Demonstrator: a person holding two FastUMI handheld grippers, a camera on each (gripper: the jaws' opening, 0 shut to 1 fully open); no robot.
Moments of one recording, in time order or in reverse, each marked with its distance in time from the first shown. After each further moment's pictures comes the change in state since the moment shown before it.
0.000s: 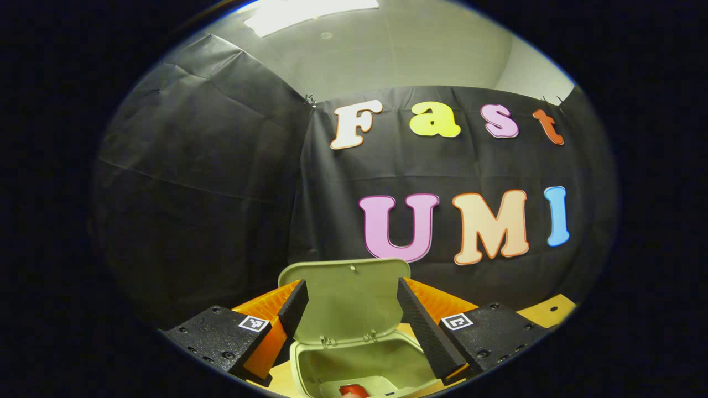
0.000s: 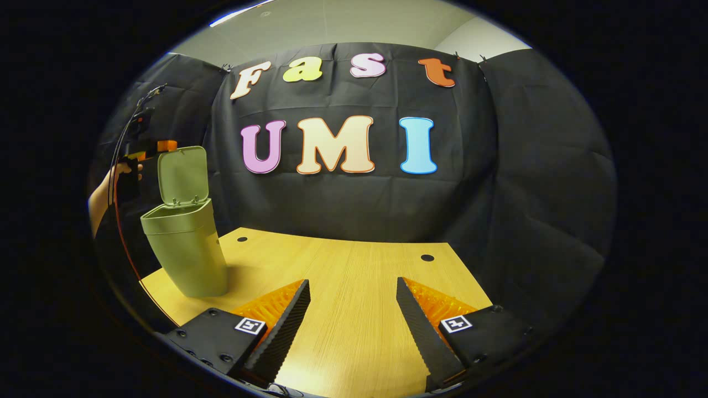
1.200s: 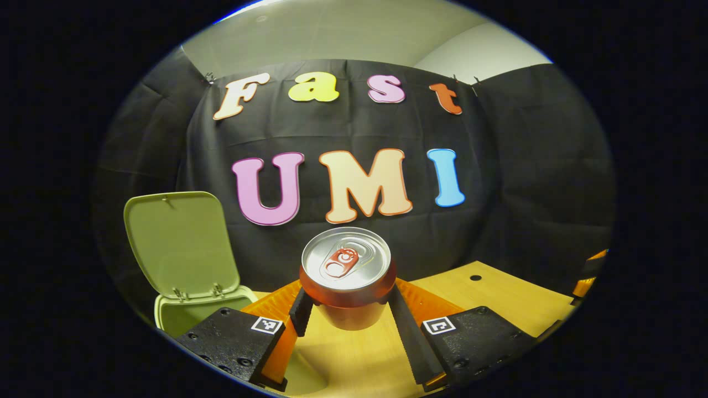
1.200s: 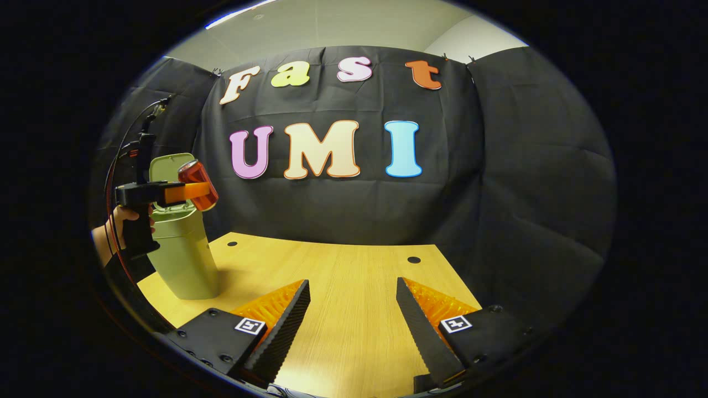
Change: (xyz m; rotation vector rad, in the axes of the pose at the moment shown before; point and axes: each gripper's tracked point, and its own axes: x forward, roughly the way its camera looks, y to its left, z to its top) left arm -0.083 -0.206 -0.102 0.048 0.138 -0.507; right arm -0.003 -0.024 0.005 0.019 -0.018 -0.031
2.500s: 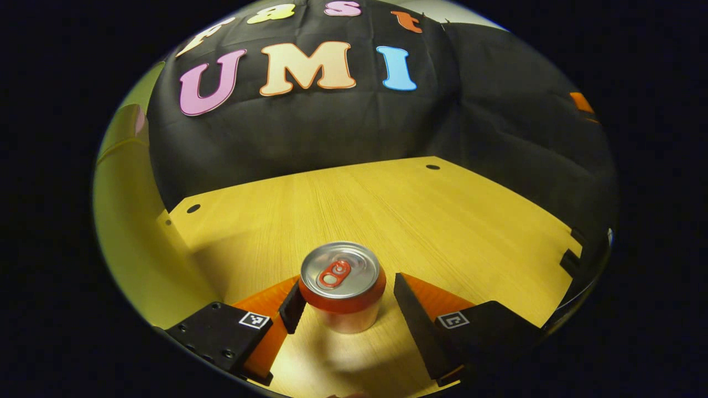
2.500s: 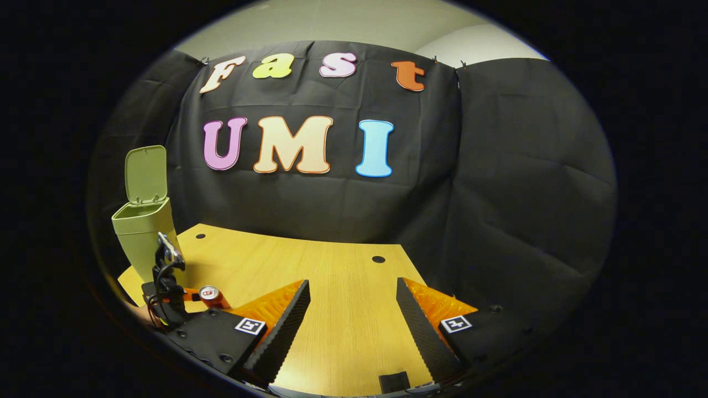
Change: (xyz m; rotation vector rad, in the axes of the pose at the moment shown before) left arm -0.042 -0.148 -0.305 0.029 0.499 -0.270; right arm -0.016 -0.048 0.016 -0.033 0.034 -0.177
